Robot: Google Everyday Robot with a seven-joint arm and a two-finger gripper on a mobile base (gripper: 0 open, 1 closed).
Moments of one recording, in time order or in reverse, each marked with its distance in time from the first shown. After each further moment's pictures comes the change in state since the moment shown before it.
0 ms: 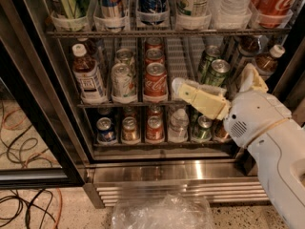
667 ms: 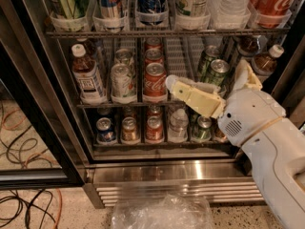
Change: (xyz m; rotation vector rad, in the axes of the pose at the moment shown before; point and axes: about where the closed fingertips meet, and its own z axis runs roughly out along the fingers) arm -0.010 0.010 0.002 -0.023 -0.044 0.027
